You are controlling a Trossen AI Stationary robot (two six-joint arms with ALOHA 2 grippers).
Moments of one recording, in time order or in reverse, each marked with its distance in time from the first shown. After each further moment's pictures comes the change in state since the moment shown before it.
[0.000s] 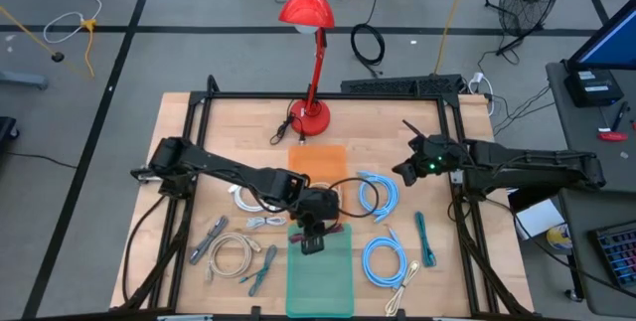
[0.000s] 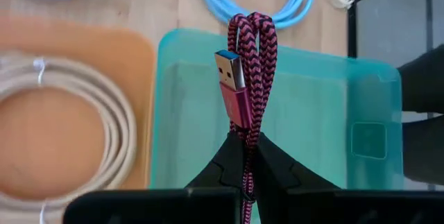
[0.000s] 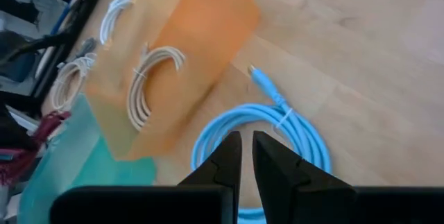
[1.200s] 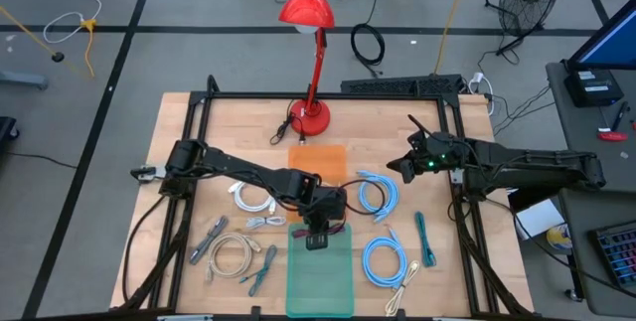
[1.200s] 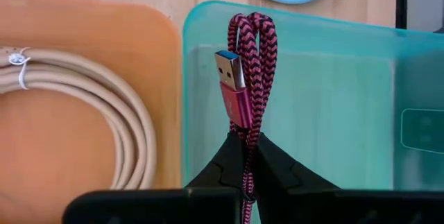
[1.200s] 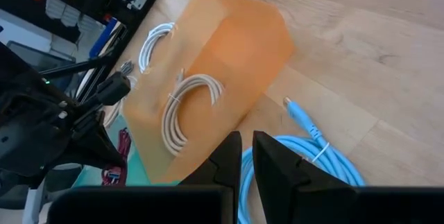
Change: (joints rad) left arm 0.052 0.114 0.000 0.006 0.067 0.103; right arm 0.000 0.000 0.000 0.128 -0.001 -0.005
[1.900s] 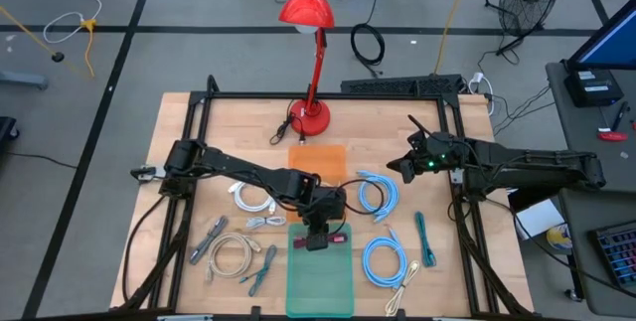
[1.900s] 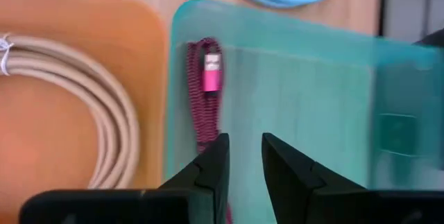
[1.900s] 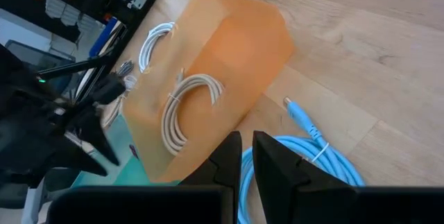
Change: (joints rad) left arm 0.002 -0.022 0.002 -0.004 0.034 -0.068; right arm 0.000 0.000 0.000 0.000 0.000 -0.003
